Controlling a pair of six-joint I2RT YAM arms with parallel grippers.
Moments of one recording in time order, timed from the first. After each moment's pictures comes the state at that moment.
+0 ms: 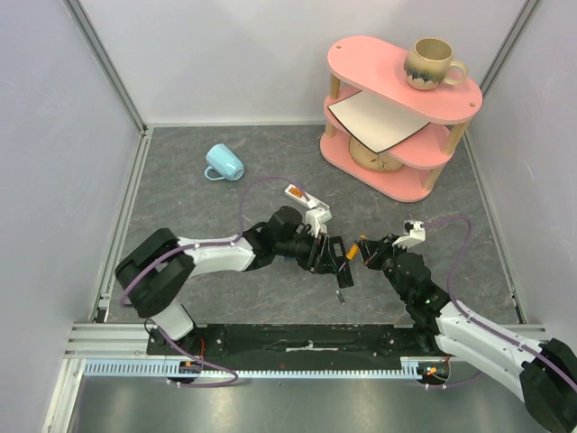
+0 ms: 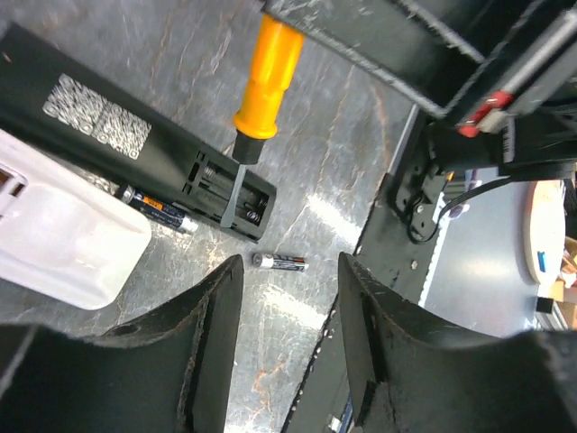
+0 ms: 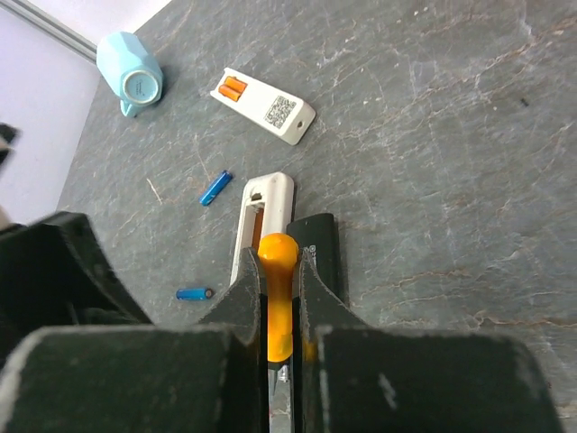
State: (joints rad) left arm -0.89 1.66 0.79 0.27 0.53 -0.52; right arm 0.66 0.72 0.06 0.45 0.32 0.77
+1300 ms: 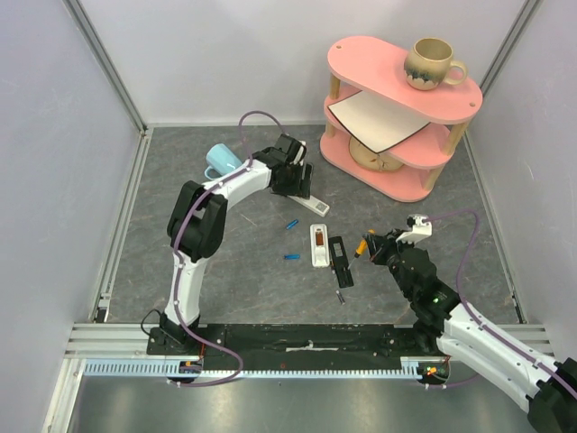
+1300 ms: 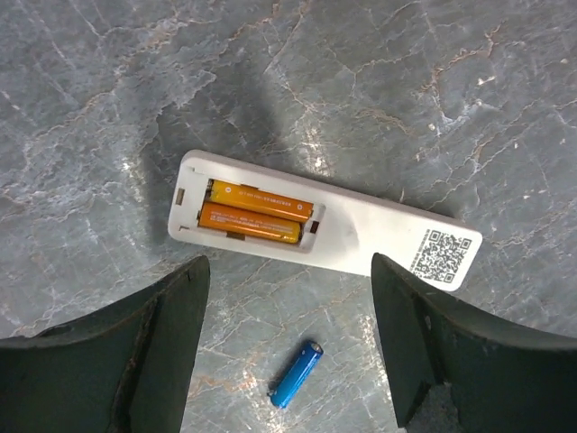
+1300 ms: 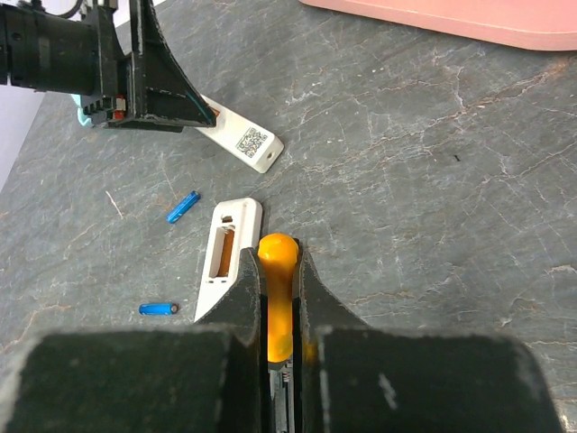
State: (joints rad) left arm -0.56 2.15 1.69 -0.52 0.06 -0.31; right arm 0.66 0.58 0.17 0.19 0.39 0.61
